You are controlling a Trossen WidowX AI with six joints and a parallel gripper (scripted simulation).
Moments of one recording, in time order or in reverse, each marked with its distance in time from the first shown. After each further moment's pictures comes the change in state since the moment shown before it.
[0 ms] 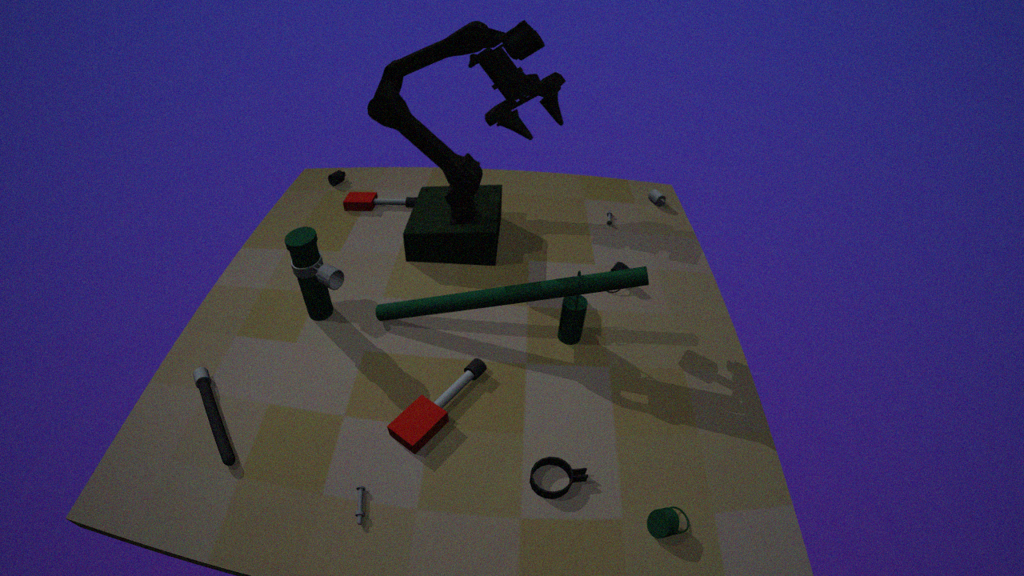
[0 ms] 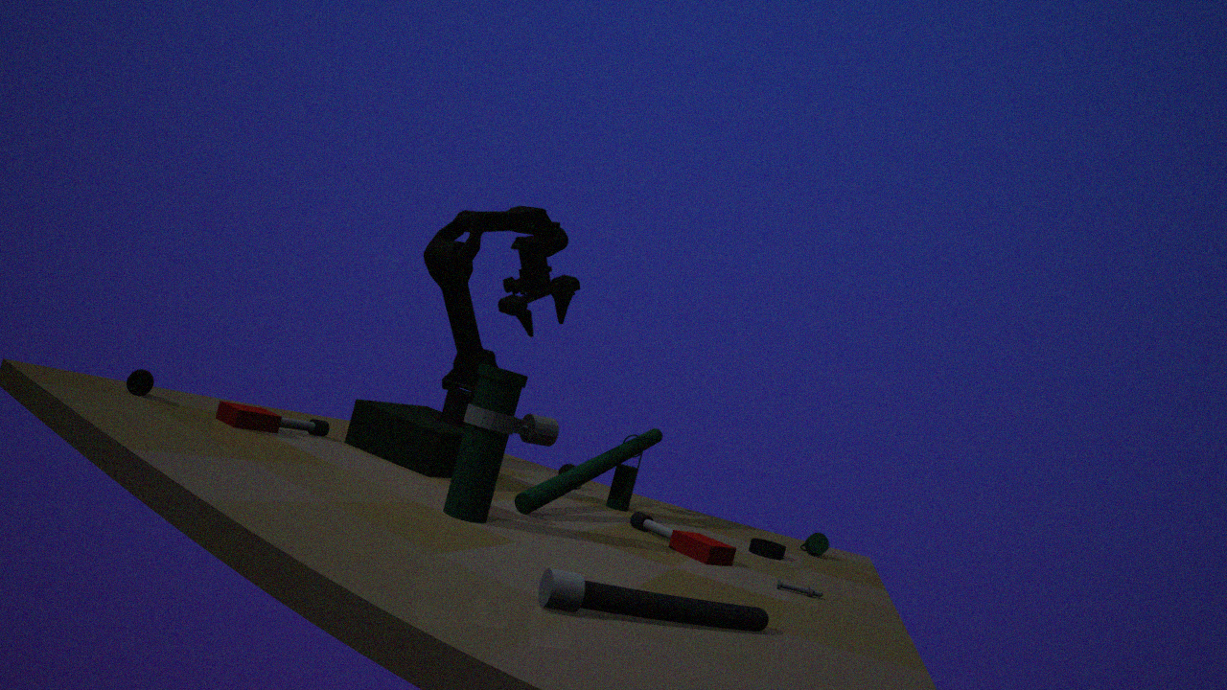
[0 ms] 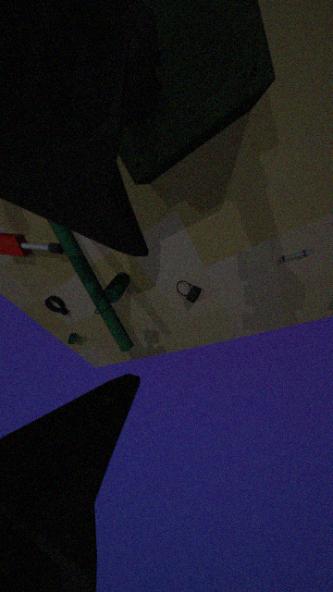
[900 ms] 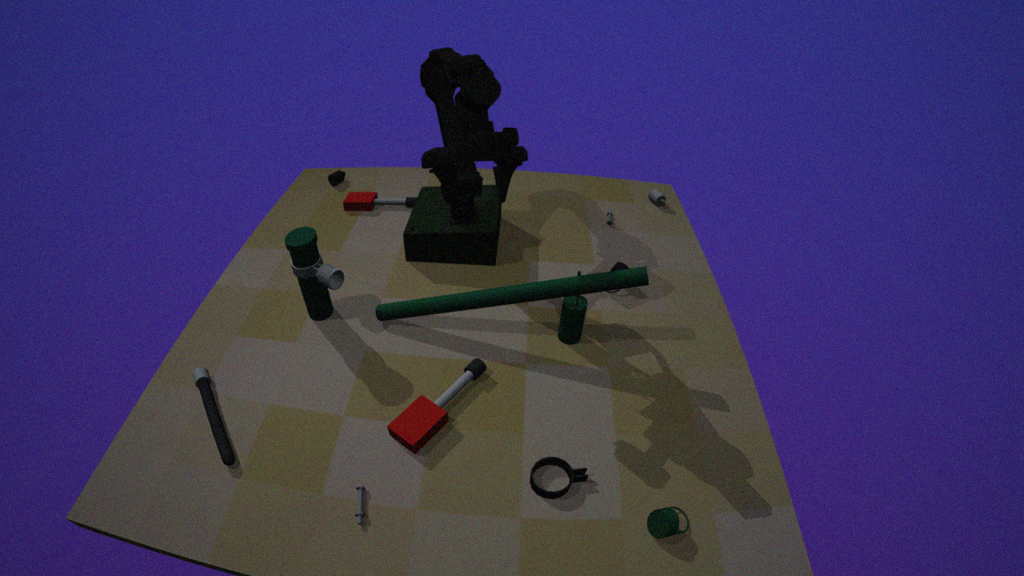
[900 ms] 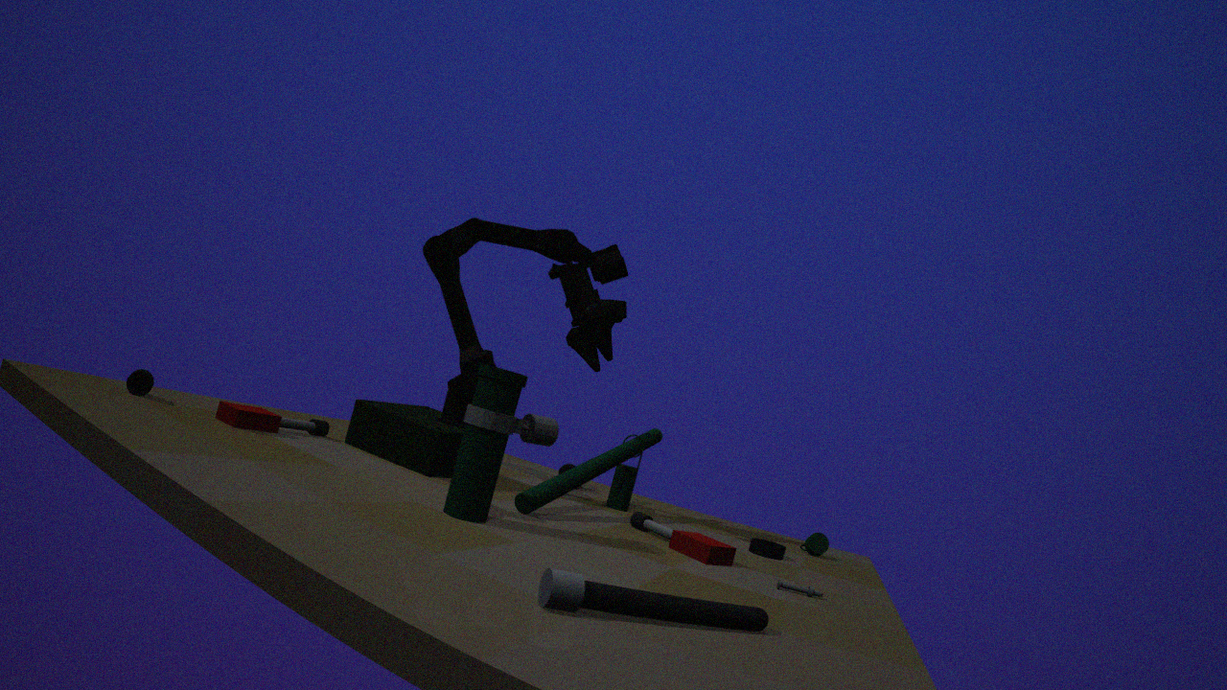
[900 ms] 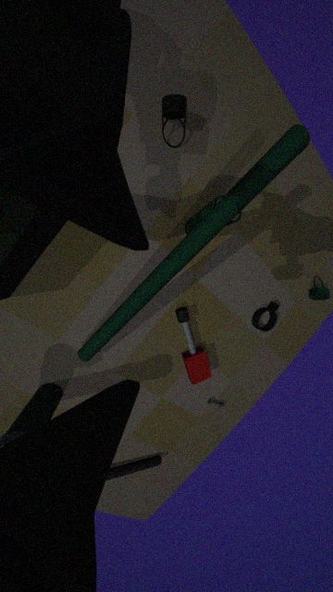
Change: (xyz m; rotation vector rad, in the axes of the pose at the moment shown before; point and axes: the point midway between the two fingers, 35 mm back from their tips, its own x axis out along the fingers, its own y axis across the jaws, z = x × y) arm 0.010 0.031 -0.224 1.803 0.598 -0.409
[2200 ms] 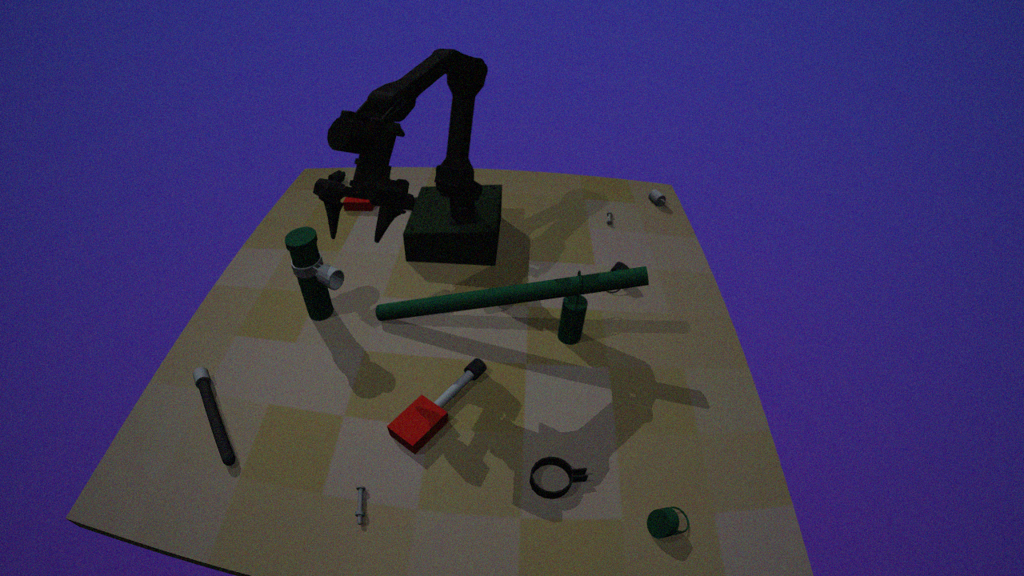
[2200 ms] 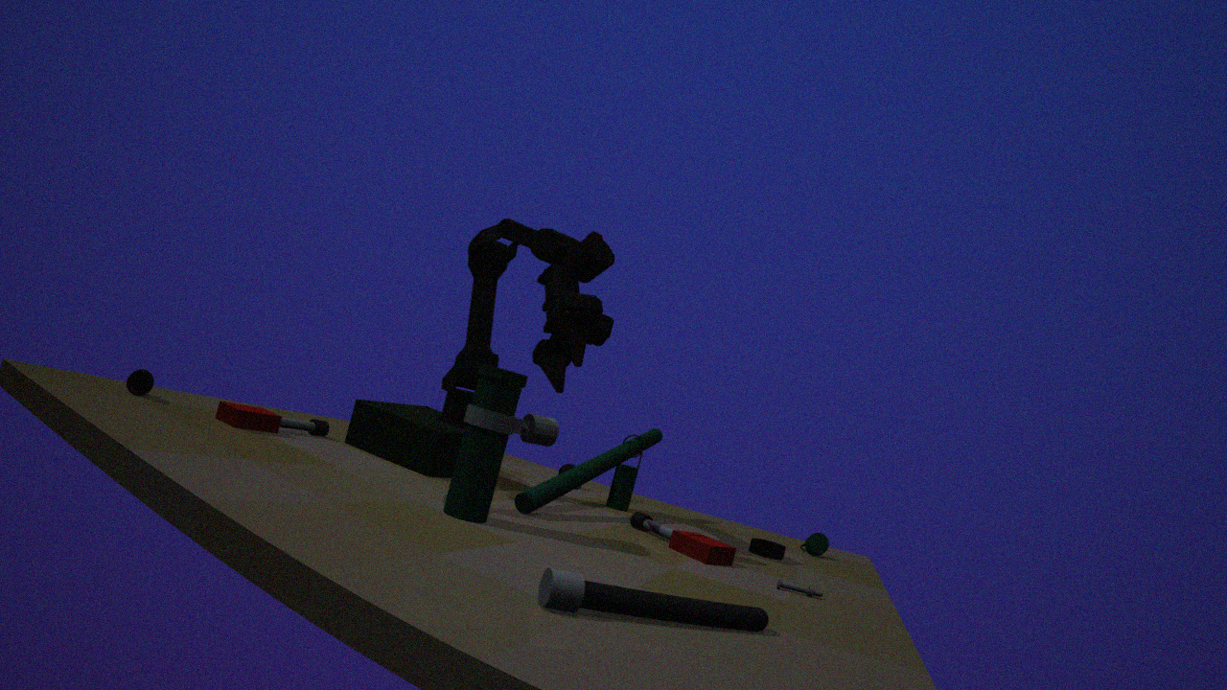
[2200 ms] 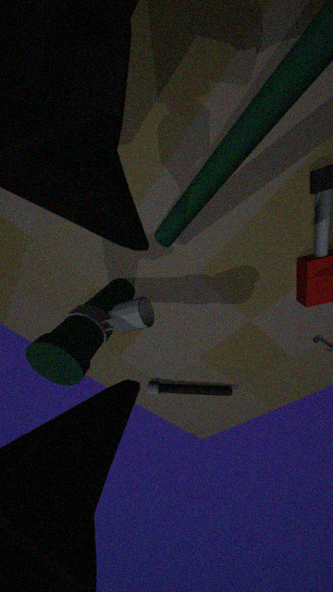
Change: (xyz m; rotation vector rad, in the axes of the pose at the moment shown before) arm 0.035 -0.191 -0.115 -0.168 0.312 -0.249
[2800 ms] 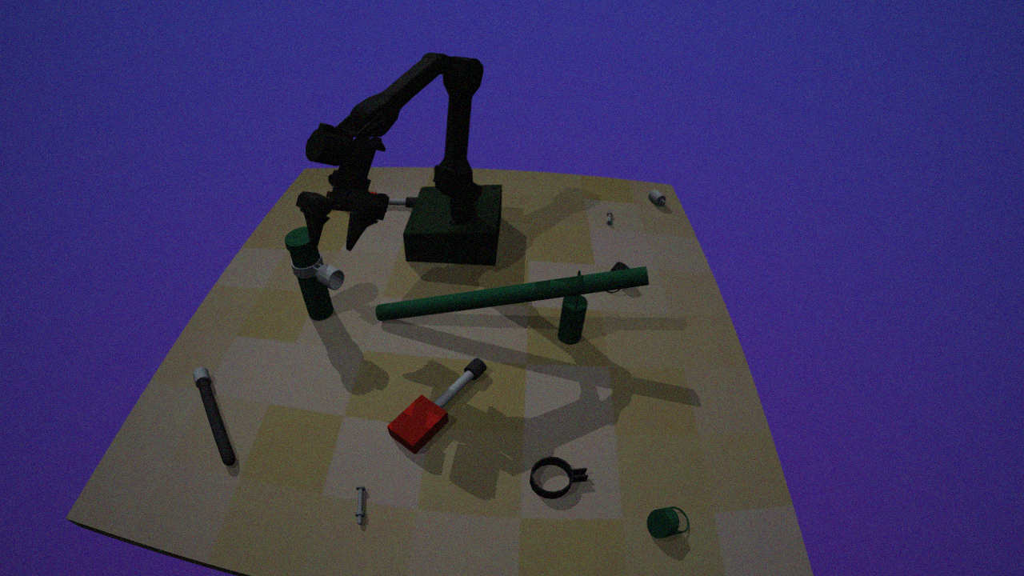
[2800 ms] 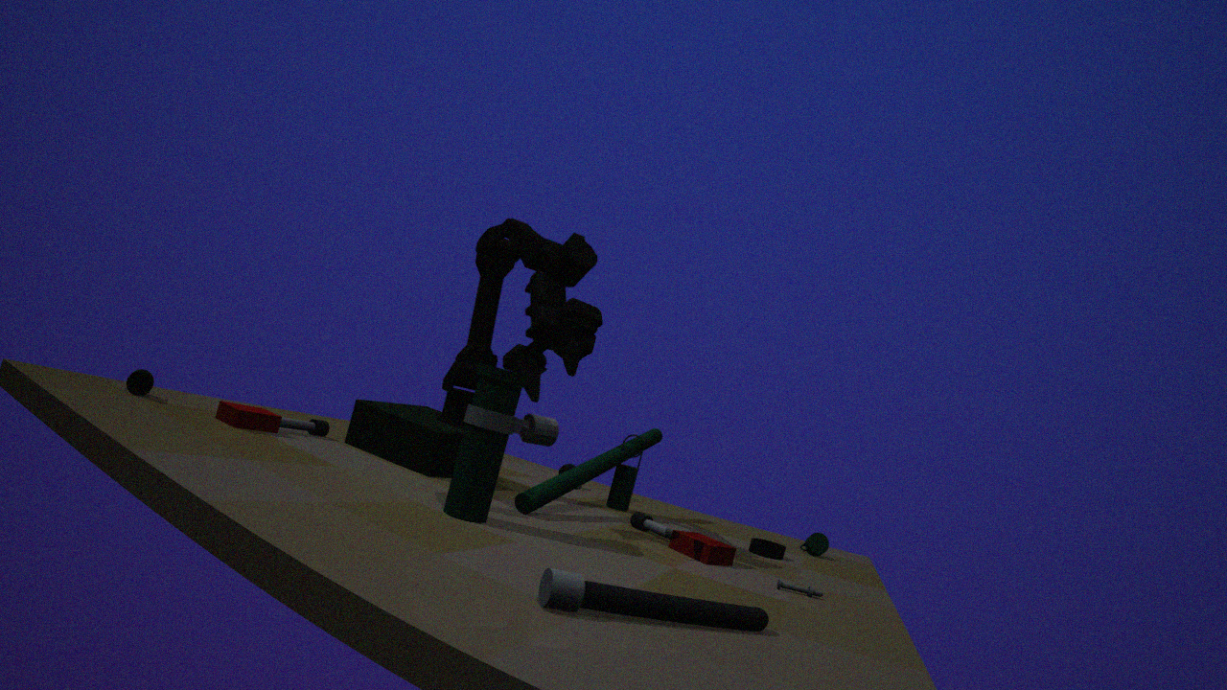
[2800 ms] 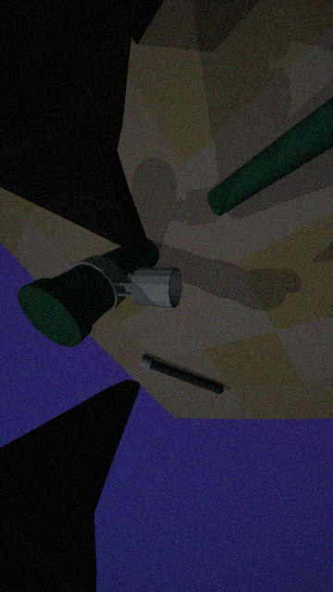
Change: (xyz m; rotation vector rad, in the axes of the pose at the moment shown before) arm 0.032 -0.026 -0.035 -0.335 0.039 -0.047
